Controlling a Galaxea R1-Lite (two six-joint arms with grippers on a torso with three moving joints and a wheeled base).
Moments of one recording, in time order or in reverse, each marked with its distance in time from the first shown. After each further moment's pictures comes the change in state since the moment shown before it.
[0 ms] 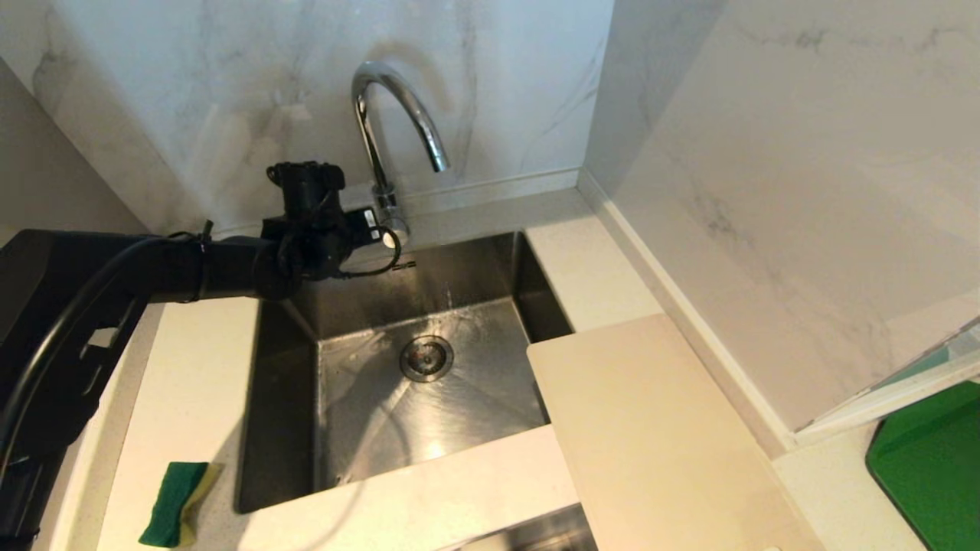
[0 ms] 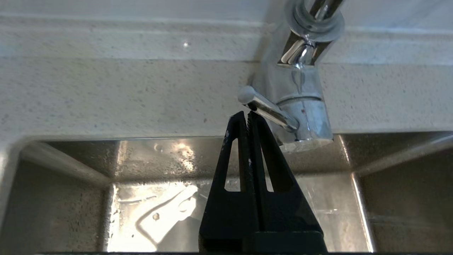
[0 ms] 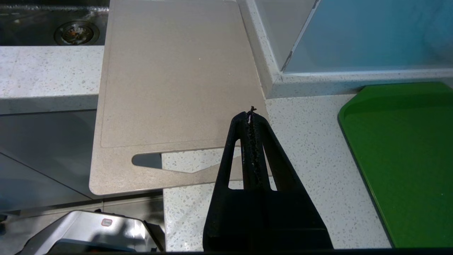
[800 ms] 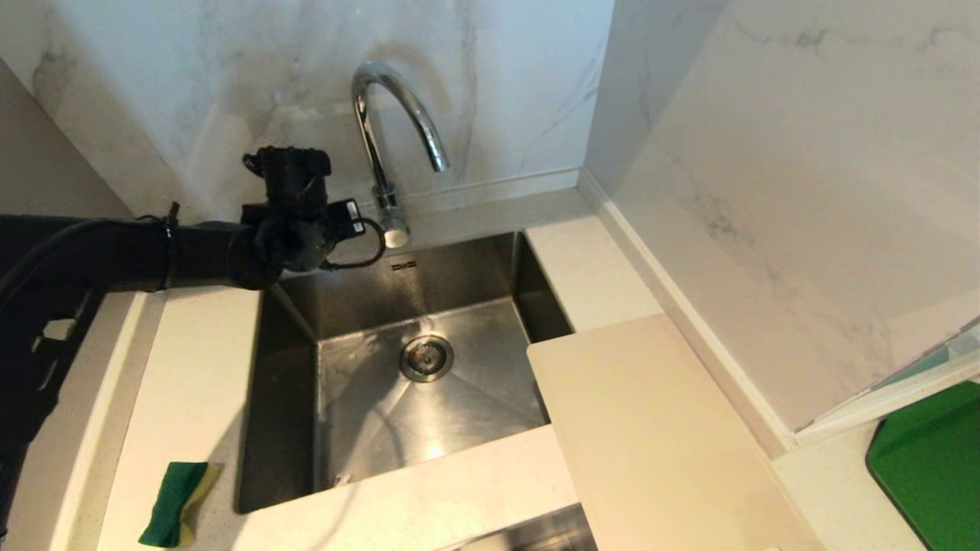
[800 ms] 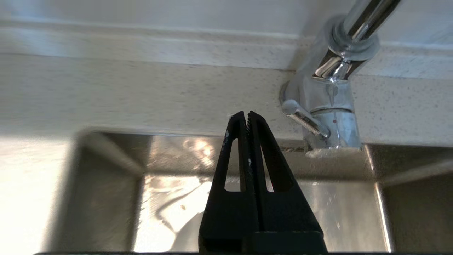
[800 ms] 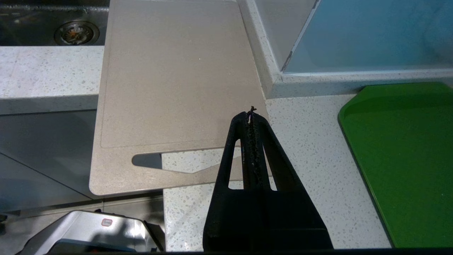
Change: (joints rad) left arm 0.007 -0.089 0.059 0.065 0.100 -0.013; right arm 0.000 0.000 0.000 0.000 0.000 0.001
